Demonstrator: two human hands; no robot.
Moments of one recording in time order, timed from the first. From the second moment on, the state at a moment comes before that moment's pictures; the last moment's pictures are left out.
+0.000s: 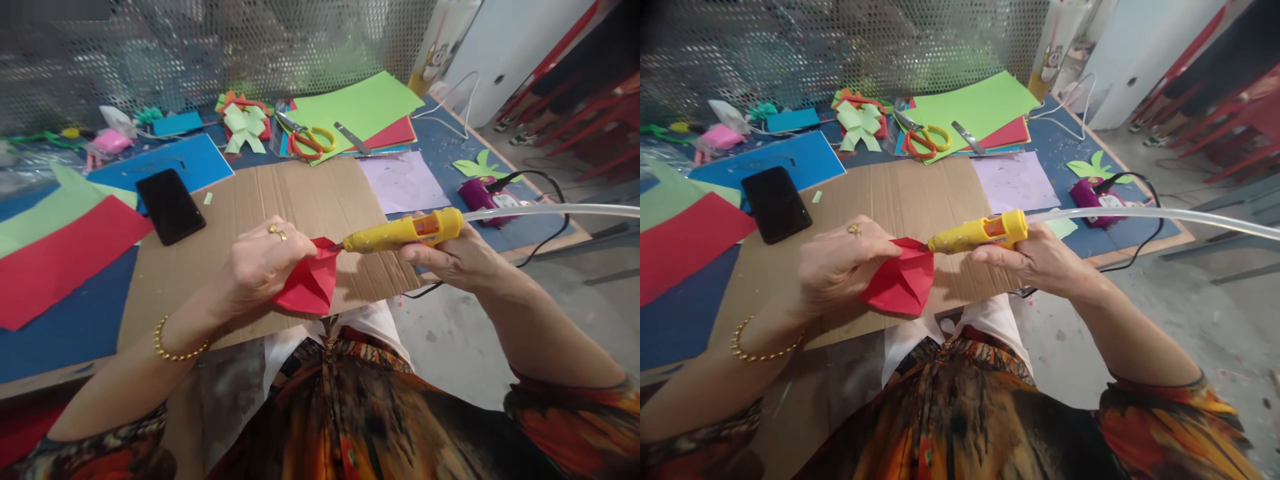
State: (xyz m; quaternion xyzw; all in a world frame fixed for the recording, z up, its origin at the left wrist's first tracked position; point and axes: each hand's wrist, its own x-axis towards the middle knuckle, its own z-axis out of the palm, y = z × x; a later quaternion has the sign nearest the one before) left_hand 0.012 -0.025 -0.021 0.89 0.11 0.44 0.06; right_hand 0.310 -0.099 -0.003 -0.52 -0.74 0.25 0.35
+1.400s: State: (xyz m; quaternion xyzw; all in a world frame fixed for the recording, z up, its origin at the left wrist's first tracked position) left_hand 0.010 -0.030 -0.016 0.88 0.19 0.42 0.09; right_hand 0.305 -0.107 0.008 -0.48 -0.81 0.12 0.32
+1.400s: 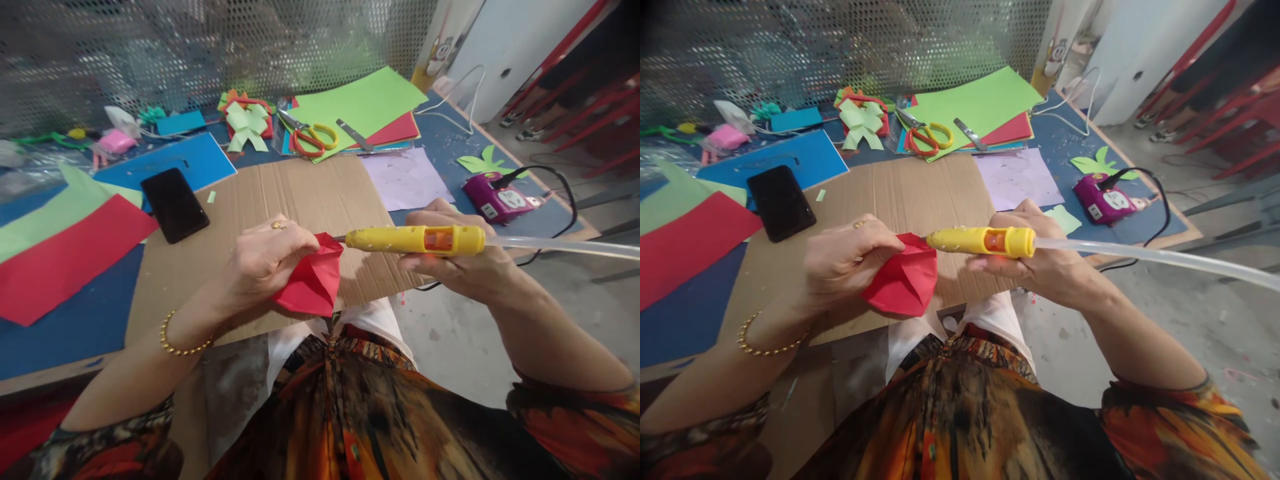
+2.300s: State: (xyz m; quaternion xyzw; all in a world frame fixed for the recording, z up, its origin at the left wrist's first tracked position) left_hand 0.011 -0.028 -0.010 0.88 0.23 0.39 0.15; right_hand 0.298 -0.116 0.017 -0.41 -0.88 -0.04 0.26
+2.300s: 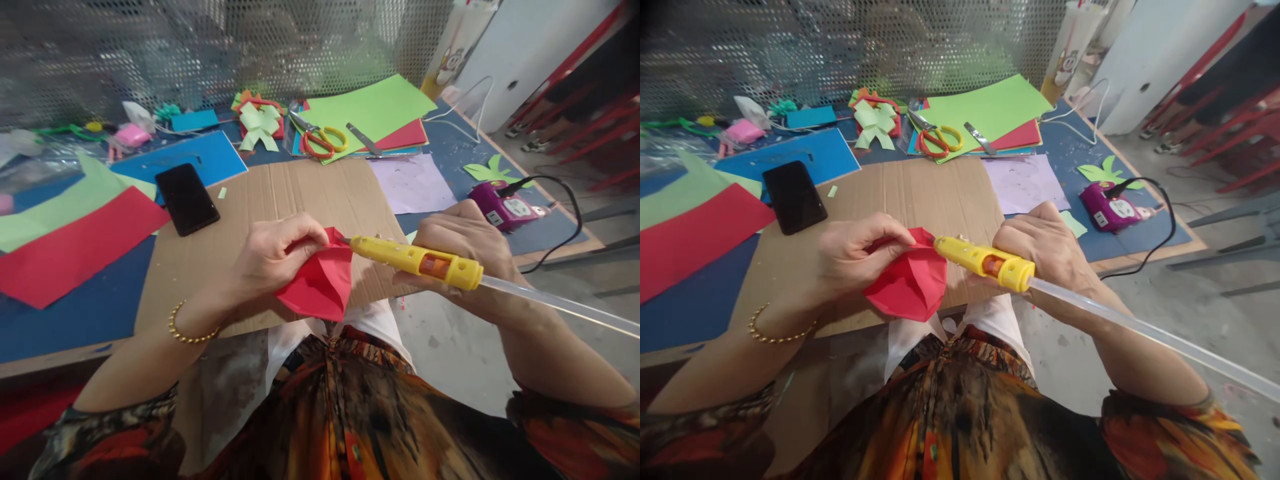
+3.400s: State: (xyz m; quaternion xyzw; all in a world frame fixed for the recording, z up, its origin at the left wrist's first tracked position) left_hand 0.012 -0.027 -0.015 0.88 0.23 0.39 0.16; right_hand 0.292 -0.116 0.015 -0.42 -0.87 -0.04 0.26
